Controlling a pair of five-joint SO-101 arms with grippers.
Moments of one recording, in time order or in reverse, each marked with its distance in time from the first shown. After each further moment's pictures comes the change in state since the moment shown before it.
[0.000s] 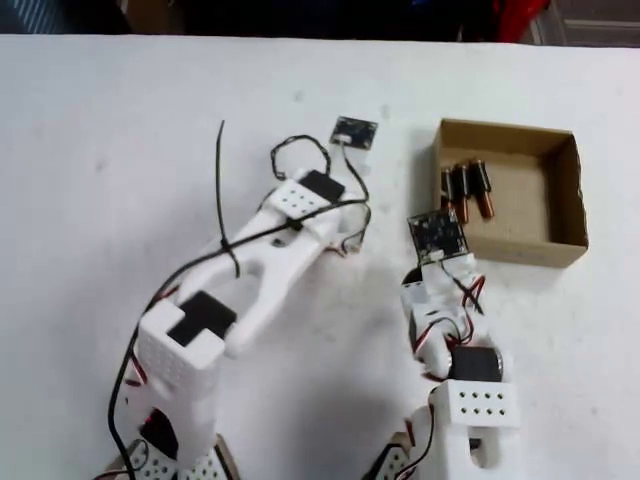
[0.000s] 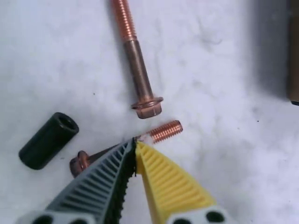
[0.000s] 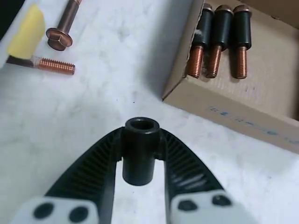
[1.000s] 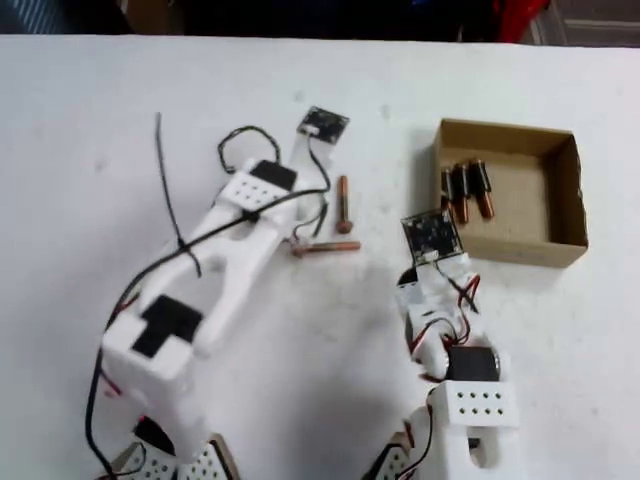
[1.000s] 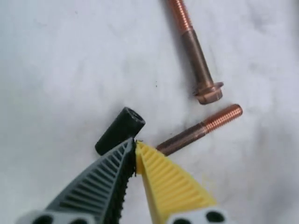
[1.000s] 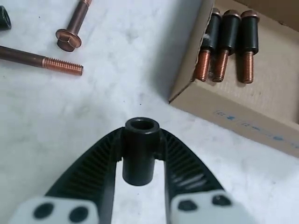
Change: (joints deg) left arm -8.4 -5.9 6.3 0.0 -14.3; right arm -1.6 0.0 0.0 0.0 0.0
